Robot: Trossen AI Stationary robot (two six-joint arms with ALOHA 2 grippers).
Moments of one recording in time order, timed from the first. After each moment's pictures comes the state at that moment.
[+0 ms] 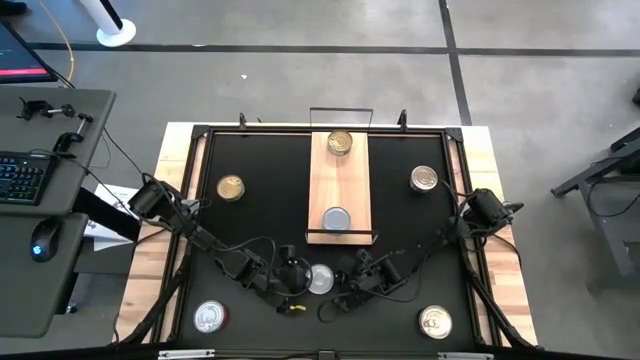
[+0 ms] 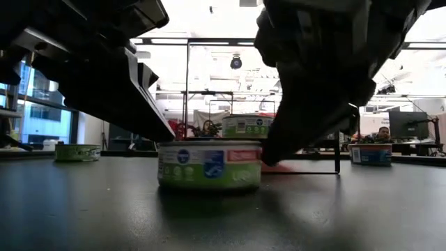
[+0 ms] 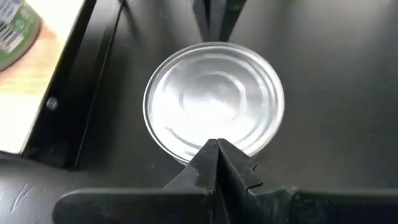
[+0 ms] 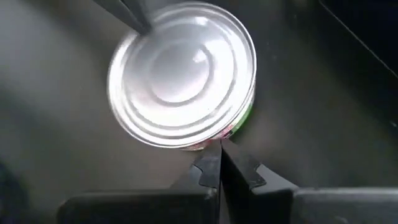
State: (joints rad) left arm -0.58 1.83 0.93 0.03 -0.48 -0.38; right arm 0.52 1.96 1.18 -0.19 0.36 0.99
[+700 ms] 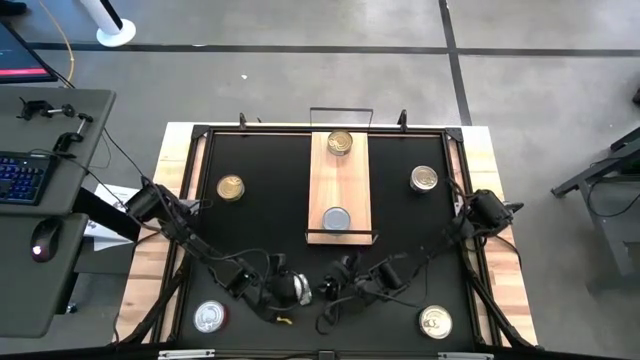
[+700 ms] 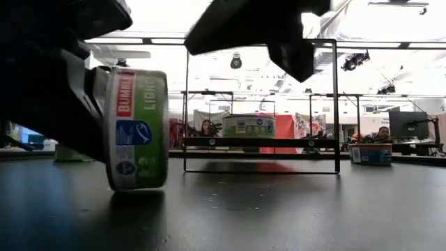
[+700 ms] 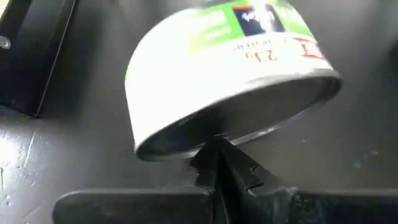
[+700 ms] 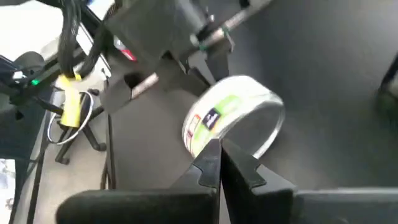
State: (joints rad) left arm -0.68 1.84 0.93 -0.06 -0.49 -0.50; right arm 0.54 1.96 1.31 -0.02 0.42 0.86
